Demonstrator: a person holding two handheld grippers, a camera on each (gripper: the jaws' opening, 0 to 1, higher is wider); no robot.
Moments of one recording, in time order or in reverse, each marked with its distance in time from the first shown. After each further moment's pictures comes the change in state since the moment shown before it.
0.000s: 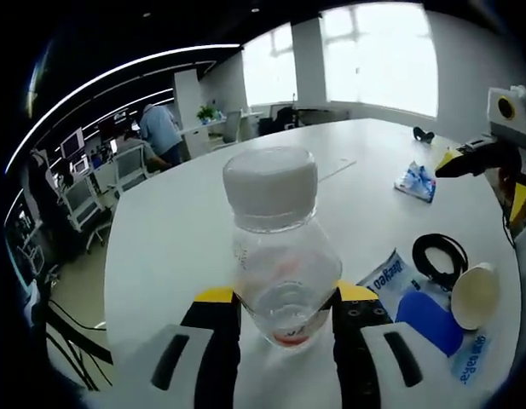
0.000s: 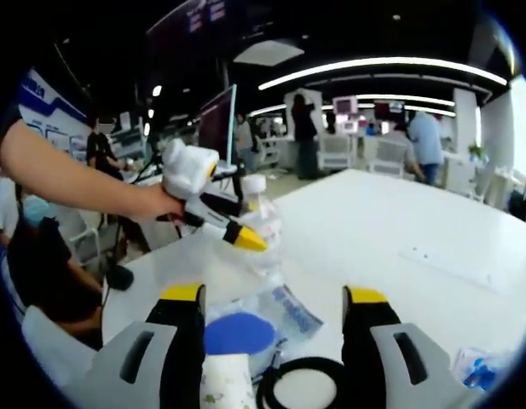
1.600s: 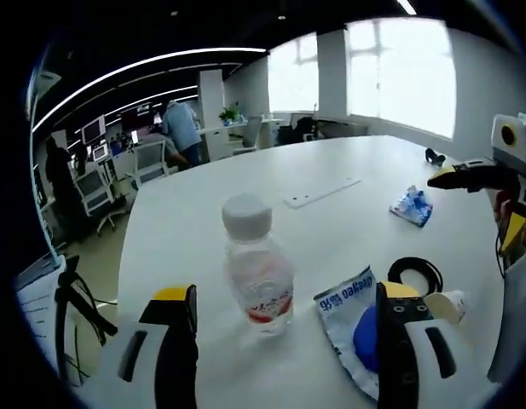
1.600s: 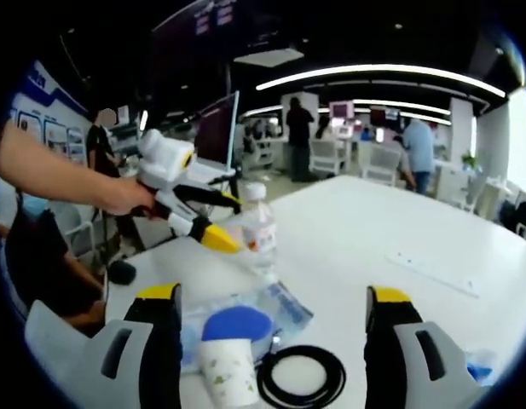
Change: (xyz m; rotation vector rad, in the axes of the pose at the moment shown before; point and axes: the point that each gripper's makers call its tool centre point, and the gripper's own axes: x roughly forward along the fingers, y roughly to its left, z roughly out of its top) left arm -0.051 -0.018 0.013 -0.102 -0.040 0.085; right arm -0.036 0.012 0.013 -0.050 -0.008 -0.043
